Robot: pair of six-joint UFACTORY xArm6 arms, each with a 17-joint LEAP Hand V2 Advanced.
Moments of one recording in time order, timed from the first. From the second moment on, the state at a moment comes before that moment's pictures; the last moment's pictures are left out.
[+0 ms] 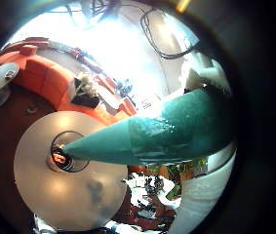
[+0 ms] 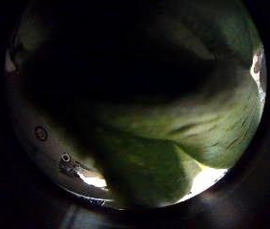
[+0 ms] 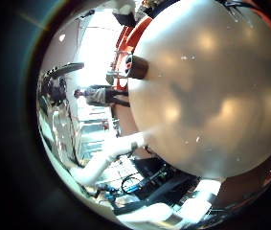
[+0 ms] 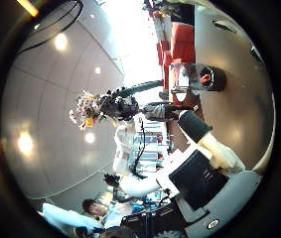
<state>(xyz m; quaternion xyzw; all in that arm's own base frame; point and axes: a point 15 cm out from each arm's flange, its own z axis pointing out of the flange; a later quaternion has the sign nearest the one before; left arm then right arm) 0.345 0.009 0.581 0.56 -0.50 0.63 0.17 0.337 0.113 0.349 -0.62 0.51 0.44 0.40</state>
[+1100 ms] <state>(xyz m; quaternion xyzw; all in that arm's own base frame) 0.422 -0.008 0.502 0.60 -0.49 0.58 0.24 0.344 0.114 0.331 -0.62 0.52 0.45 0.39</state>
